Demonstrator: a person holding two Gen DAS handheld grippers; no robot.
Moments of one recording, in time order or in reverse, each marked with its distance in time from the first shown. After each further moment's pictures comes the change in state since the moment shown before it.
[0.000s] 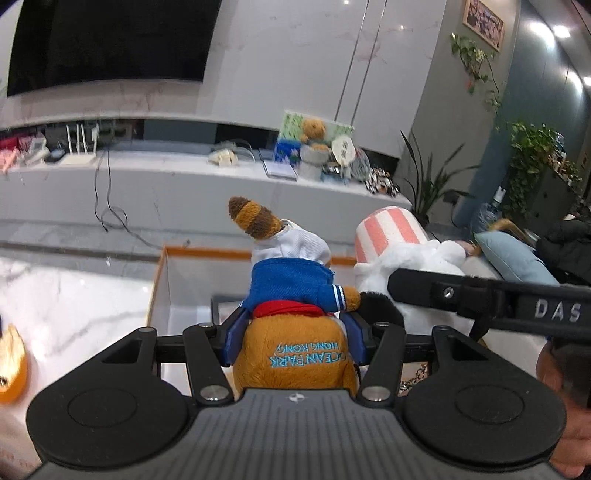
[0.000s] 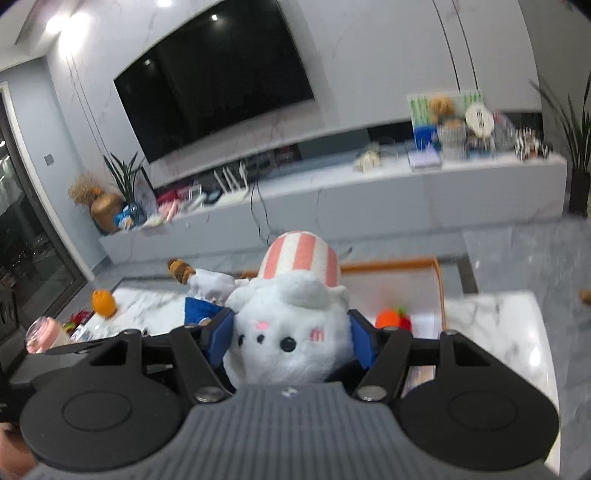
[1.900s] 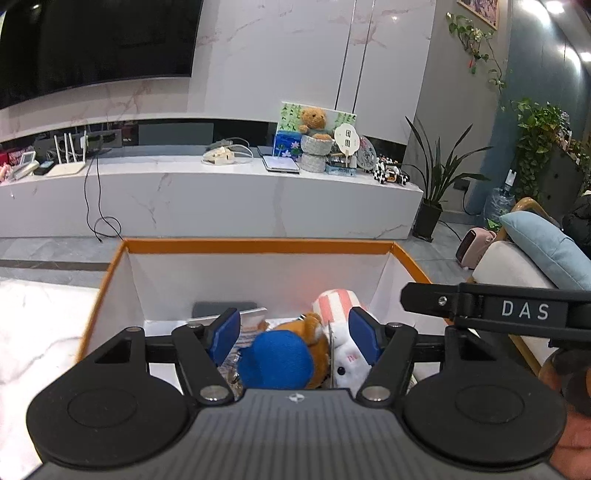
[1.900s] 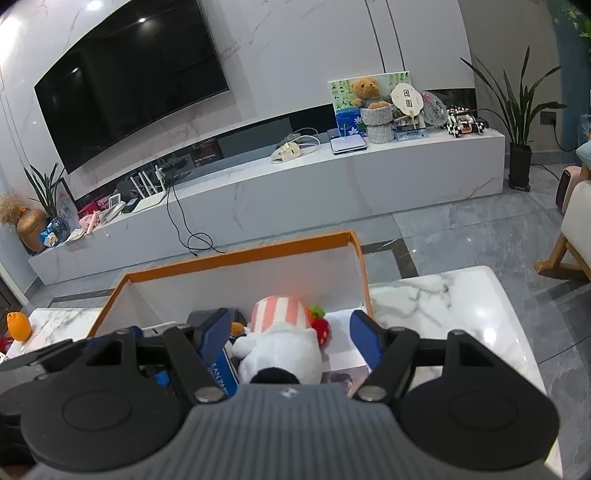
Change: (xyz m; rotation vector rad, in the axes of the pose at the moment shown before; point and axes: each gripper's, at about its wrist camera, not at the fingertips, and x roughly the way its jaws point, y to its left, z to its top) left arm 0.082 -0.002 -0.018 0.057 0.007 0.020; right arm 0.086 -0.066 -0.026 0.099 0.008 -0.236
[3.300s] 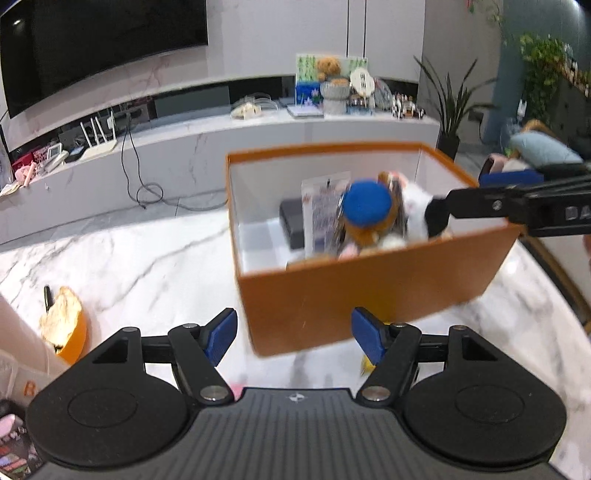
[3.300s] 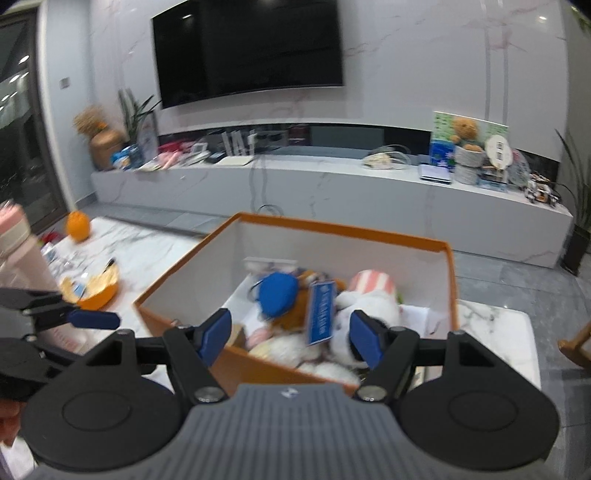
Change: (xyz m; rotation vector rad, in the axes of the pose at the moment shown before) left arm -0.084 0.051 -0.066 0.133 0.187 0.100; right arm -0.066 0.068 -0.046 -0.362 0.021 0.178
